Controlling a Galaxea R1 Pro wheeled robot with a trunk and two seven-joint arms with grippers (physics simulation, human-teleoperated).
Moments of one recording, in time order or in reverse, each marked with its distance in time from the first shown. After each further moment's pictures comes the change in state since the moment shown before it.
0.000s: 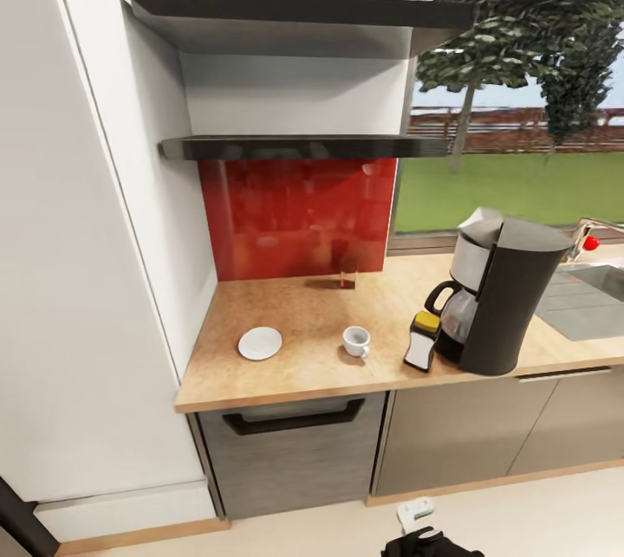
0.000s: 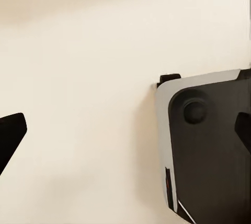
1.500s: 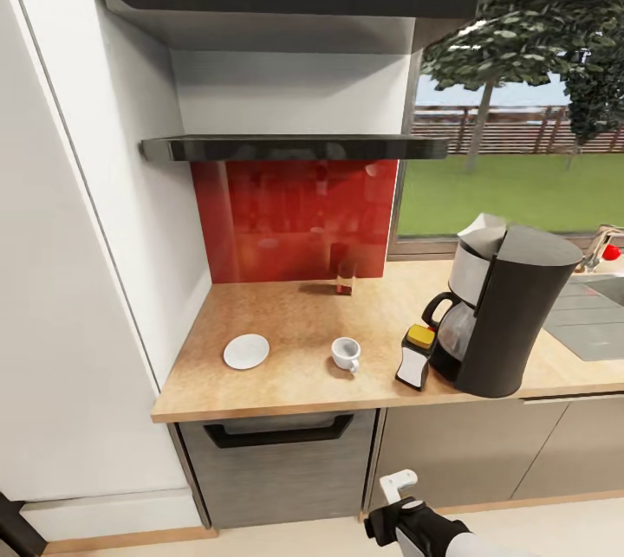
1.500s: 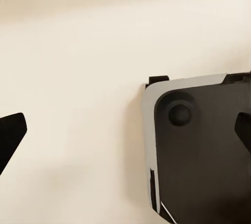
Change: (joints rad) left arm 0.005 -0.018 0.016 -0.007 0.026 0.001 -0.011; right arm -0.063 0.037 -0.001 -0.010 0.003 0.014 0.014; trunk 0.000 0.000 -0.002
